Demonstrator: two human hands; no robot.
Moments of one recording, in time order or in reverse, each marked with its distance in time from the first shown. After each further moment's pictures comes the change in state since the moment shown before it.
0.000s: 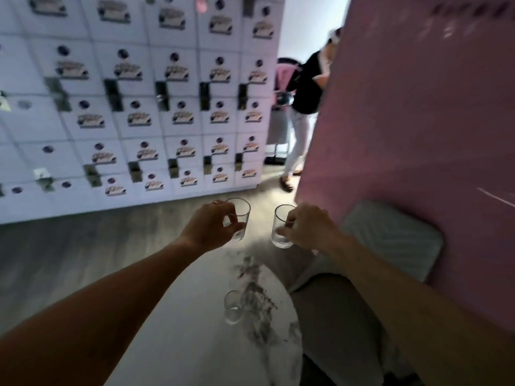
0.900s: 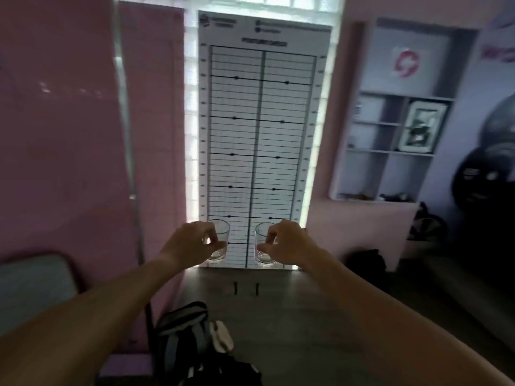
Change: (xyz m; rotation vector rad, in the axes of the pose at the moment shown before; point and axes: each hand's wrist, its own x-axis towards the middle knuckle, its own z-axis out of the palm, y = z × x) left_hand -0.247 0.718 0.200 -0.402 -0.518 1.024; right_hand -0.778 0.249 -0.262 -0.139 0.541 1.067
